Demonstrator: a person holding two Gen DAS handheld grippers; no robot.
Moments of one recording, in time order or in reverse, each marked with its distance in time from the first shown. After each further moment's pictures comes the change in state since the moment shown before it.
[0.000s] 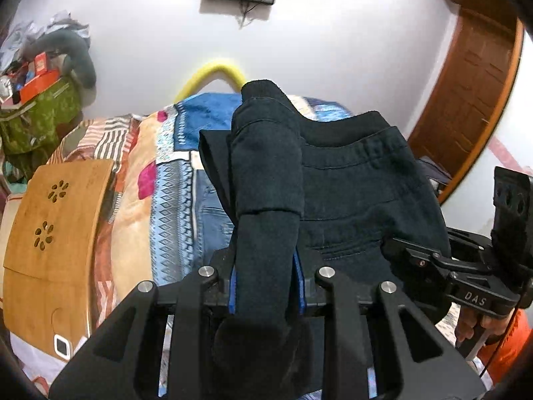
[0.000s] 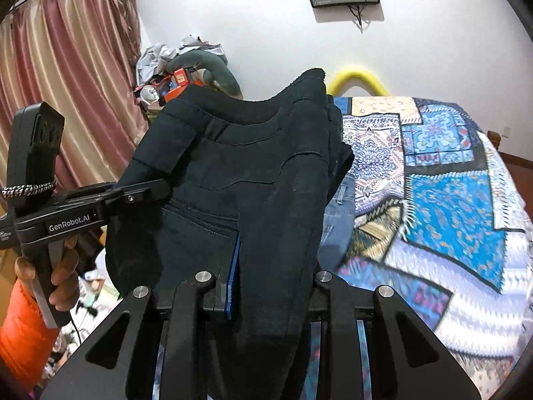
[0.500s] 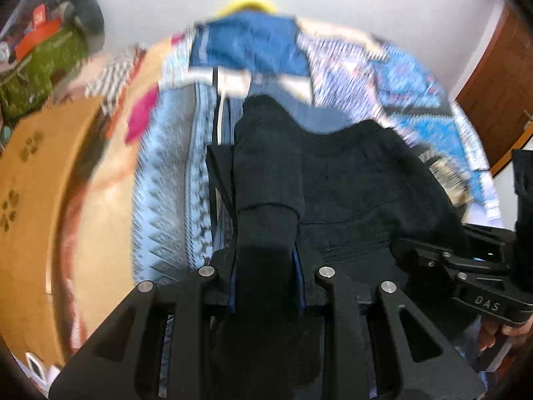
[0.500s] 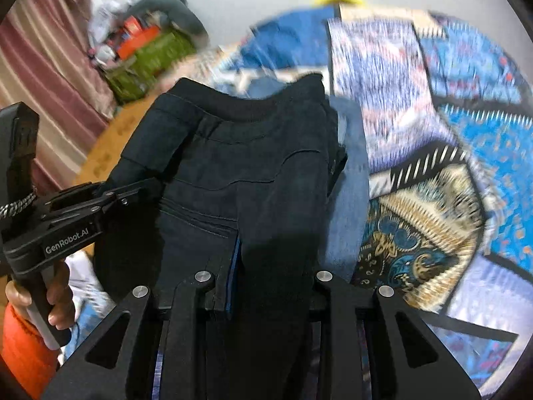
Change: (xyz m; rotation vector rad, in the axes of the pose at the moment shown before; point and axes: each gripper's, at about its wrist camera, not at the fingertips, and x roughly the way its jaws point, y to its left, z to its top) left arm 0.179 0.071 -0.036 -0.071 0.232 0.091; right arm 0.154 -0.050 -0.018 0.092 0.326 -0.070
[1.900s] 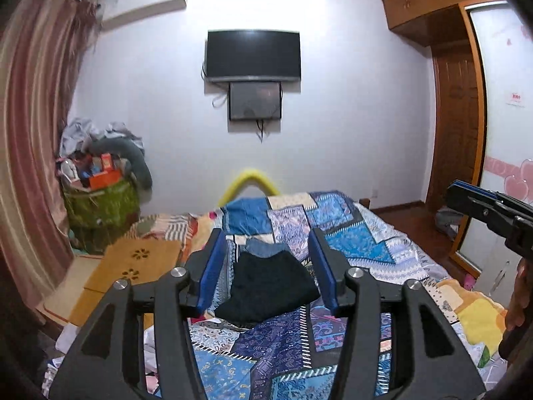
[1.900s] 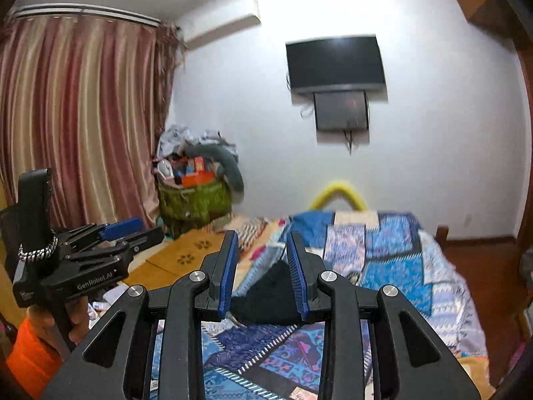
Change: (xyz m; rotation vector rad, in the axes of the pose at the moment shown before) left arm -0.463 -0.128 -0.220 0.143 -0.754 0.098; right arm -0.405 0.156 -0.211 -0.243 -0.836 -0.066
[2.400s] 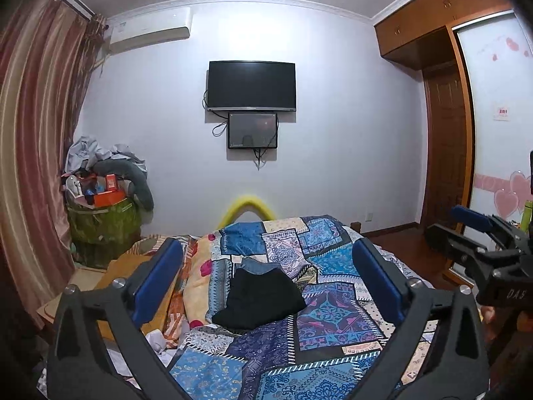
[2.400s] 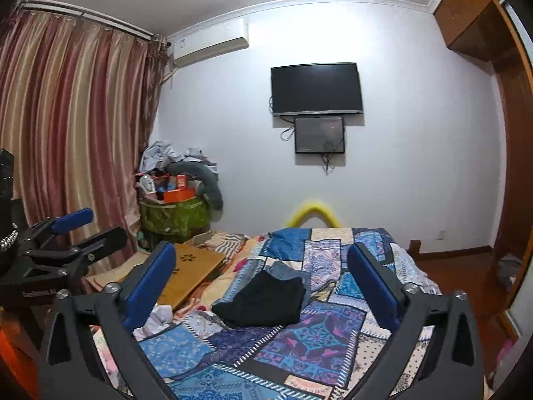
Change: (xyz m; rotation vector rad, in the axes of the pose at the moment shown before) left arm -0.067 -0.013 -0.003 -0.006 -0.112 -0.006; right arm -0.033 0.015 -0.012 0.005 -0.068 -0.119
